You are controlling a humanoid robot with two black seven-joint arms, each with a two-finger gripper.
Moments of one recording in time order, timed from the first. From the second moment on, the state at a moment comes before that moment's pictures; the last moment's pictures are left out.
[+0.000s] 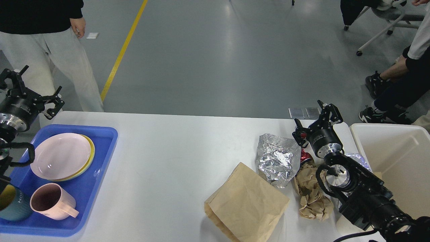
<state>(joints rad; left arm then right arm) -0.67 0.49 -0.99 -0.43 -0.22 -0.53 -0.14 0.58 -0.12 0.94 0.49 -0.21 0.27 0.37</state>
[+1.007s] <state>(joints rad) -0.26 0.21 -1.53 -0.85 0.22 -0.45 -0.25 0.58 -0.12 0.94 0.49 -0.21 0.27 0.37</state>
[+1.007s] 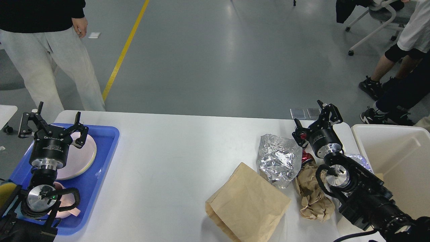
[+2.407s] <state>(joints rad) -0.36 0.15 -1.36 -0.67 0.20 -0.60 -0.25 0.58 -0.12 0.94 0.49 -0.21 0.27 0.37</state>
